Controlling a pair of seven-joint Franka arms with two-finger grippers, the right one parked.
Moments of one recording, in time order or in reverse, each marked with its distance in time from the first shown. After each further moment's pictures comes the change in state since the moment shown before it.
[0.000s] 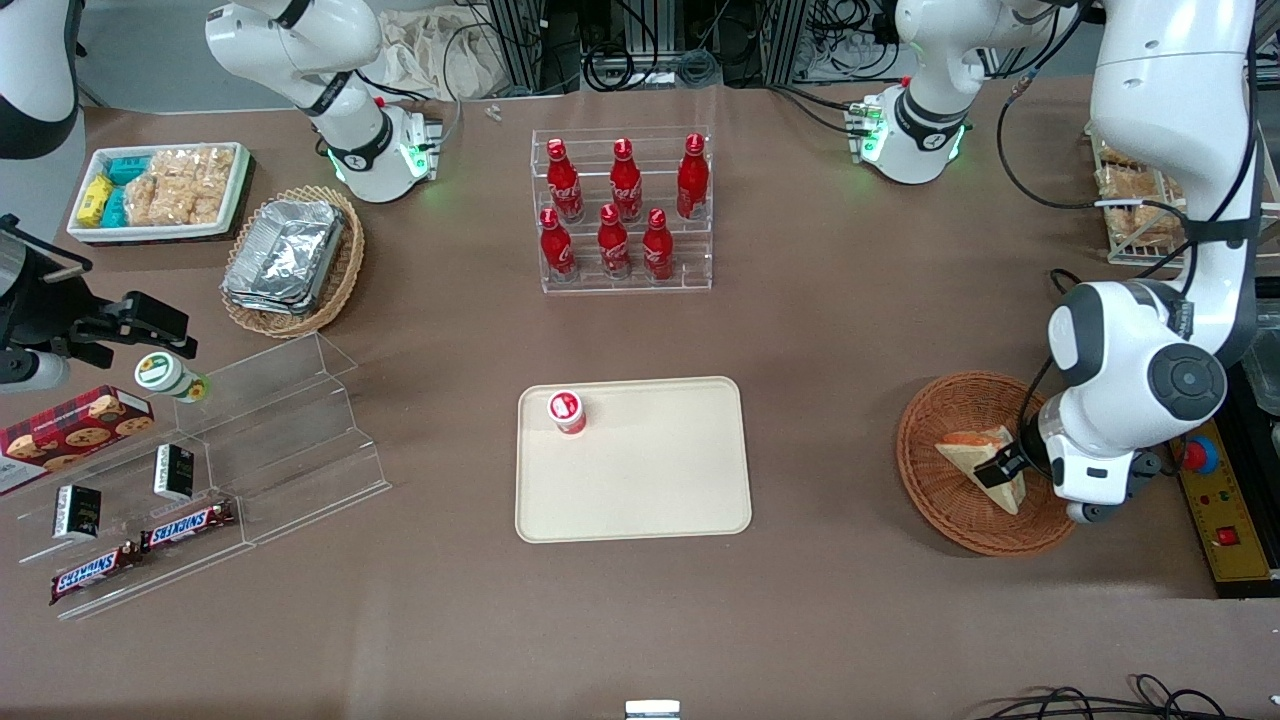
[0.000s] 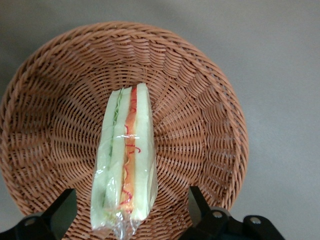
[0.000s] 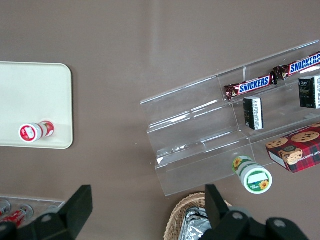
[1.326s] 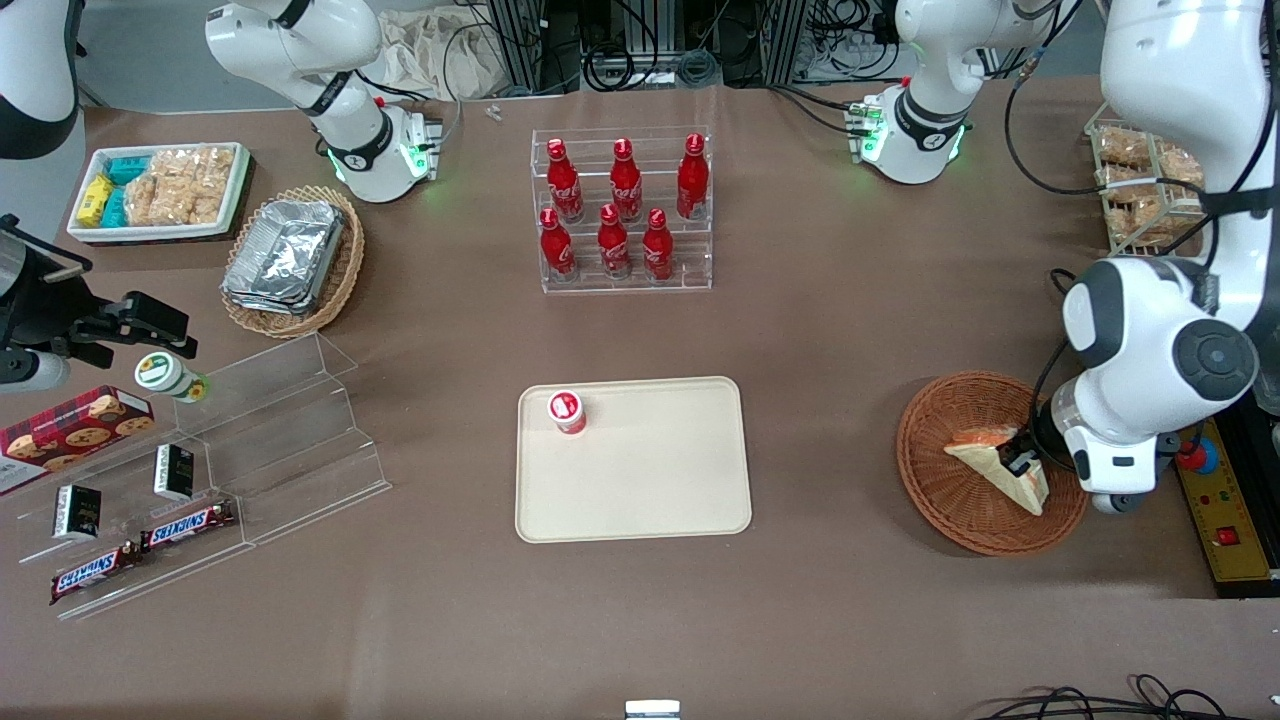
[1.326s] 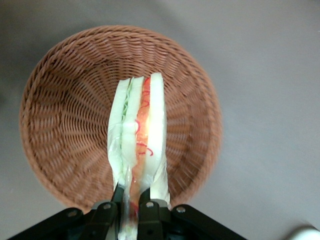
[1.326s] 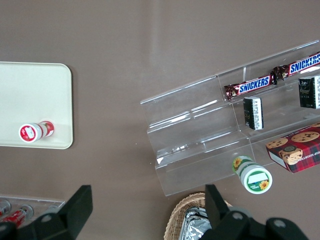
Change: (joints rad) arm -0.006 -0.093 -0.031 0.085 0.000 -0.178 -0.165
